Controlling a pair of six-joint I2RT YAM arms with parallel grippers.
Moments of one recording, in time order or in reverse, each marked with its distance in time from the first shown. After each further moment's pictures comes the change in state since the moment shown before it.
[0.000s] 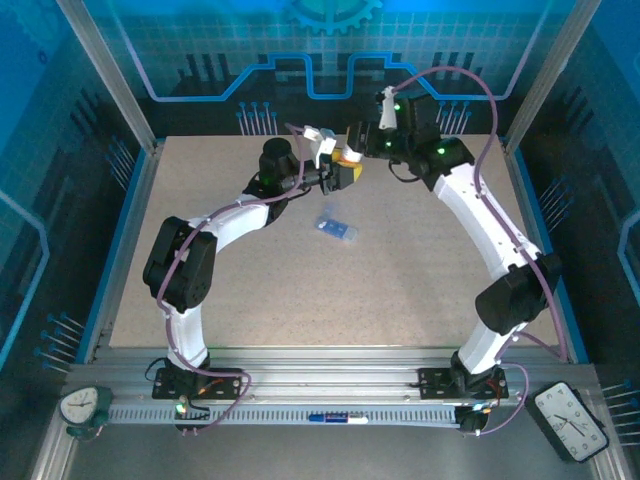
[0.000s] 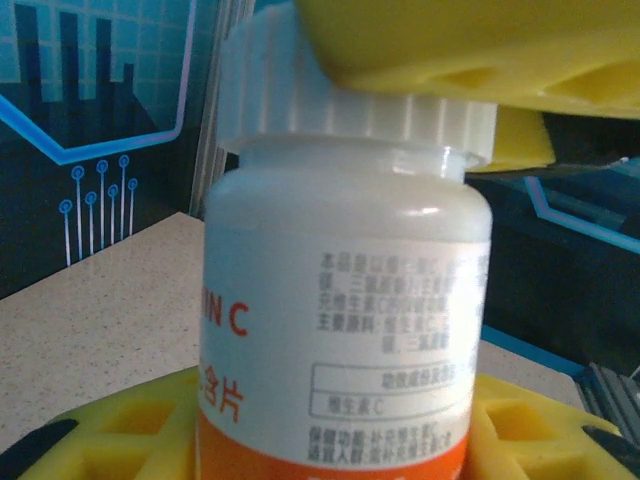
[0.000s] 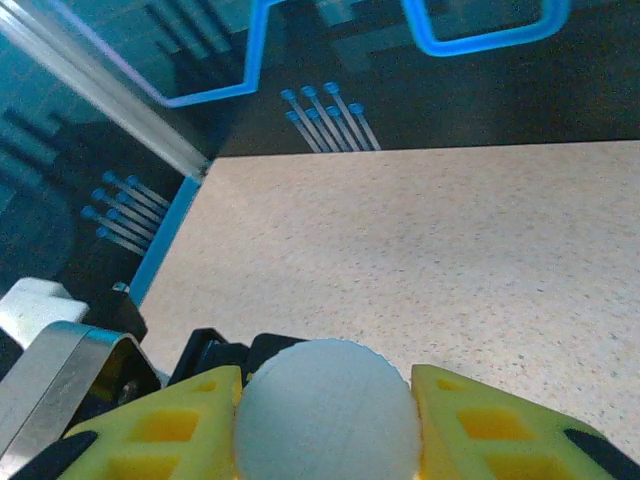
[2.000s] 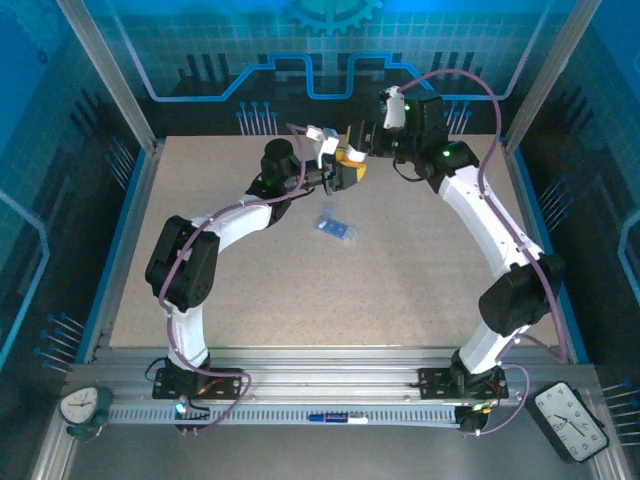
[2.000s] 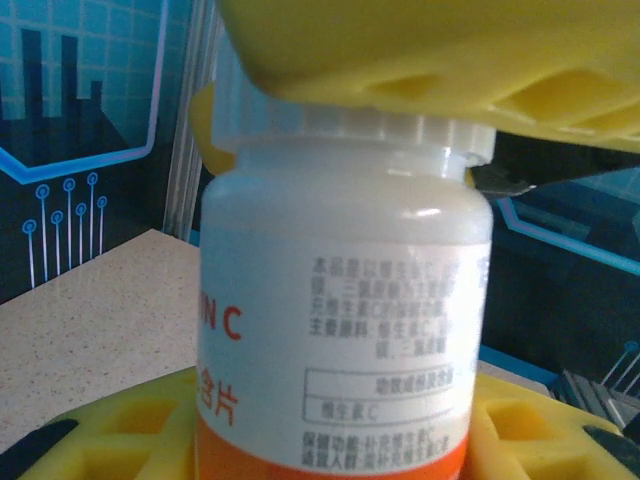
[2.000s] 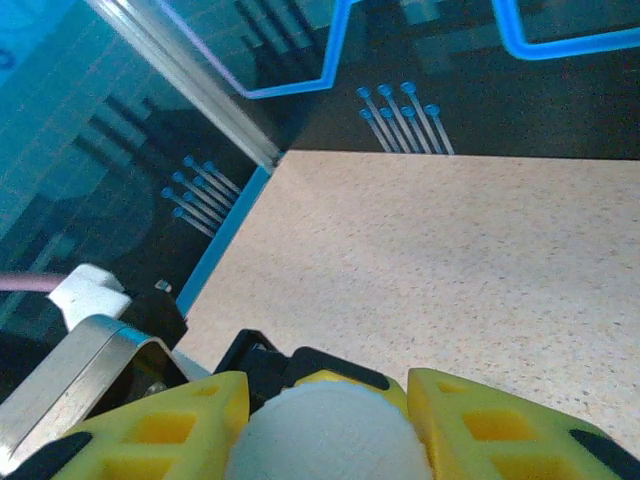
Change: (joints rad) left arm -0.013 0.014 0.006 0.064 0.027 -0.045; right arm -0.055 -0.021 -0.069 0.116 -0.175 -0.022
